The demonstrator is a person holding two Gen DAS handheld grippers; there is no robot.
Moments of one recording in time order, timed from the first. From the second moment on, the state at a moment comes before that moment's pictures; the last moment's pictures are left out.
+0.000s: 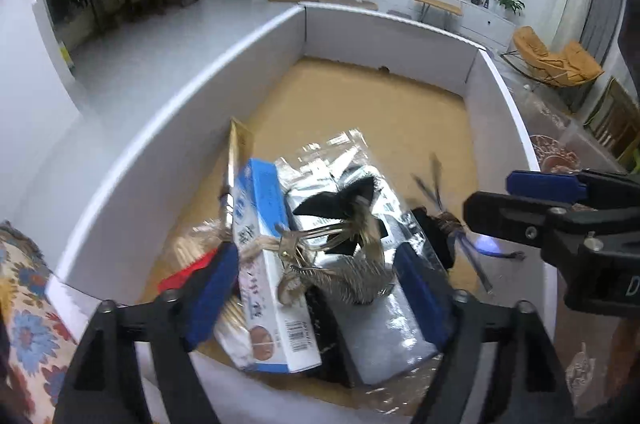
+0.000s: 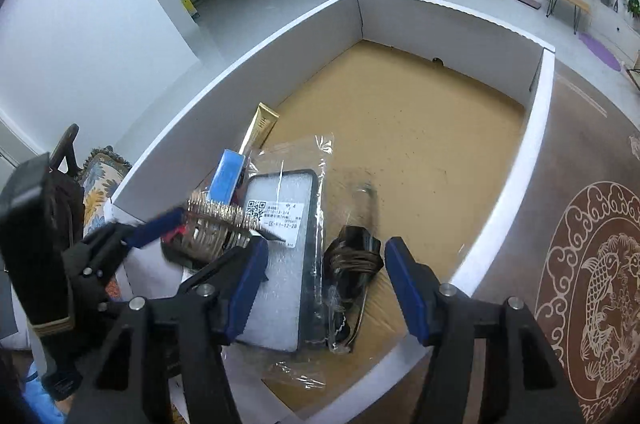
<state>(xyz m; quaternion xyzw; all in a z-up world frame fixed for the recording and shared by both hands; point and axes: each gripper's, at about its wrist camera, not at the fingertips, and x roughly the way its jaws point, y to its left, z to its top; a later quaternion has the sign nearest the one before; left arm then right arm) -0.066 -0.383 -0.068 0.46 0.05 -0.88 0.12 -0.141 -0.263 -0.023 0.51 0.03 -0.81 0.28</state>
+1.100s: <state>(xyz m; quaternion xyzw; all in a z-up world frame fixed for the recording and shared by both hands) -0.042 -0.365 -0.012 0.42 0.05 -0.88 0.22 -0.139 -0.228 0.005 0.46 0.10 -0.86 0.22</state>
